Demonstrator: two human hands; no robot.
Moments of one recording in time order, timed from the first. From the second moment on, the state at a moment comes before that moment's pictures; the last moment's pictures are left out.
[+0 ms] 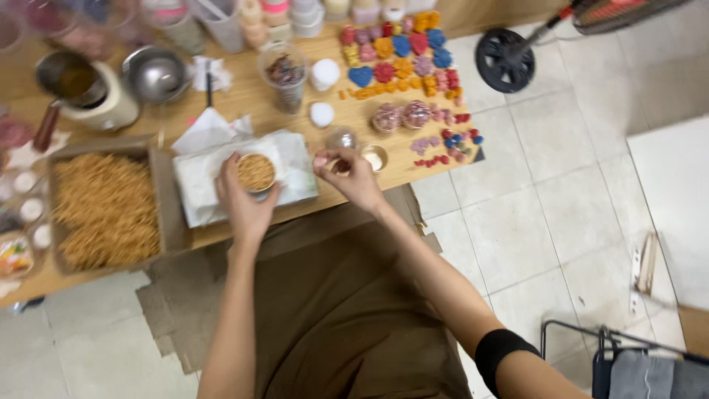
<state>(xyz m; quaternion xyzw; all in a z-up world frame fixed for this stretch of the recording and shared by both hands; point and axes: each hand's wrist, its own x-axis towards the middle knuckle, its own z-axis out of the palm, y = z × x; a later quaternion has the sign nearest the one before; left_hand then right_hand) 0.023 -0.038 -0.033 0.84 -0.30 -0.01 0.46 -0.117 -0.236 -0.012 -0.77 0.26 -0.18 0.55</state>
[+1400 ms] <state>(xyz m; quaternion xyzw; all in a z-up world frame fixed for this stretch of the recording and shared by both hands) 0.007 -0.027 -0.017 0.80 -0.27 0.09 0.53 -0.014 -0.184 0.026 -0.92 0.11 -0.21 0.30</state>
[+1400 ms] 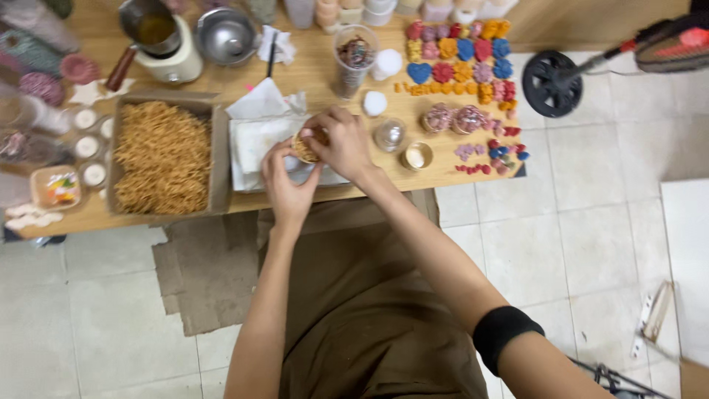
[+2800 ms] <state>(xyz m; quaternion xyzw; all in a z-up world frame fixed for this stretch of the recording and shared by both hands) -0.018 -0.013 -0.014 0.88 -0.24 0.02 0.41 -0.346 -0.470 -0.107 -0.81 0.50 -0.29 0.15</state>
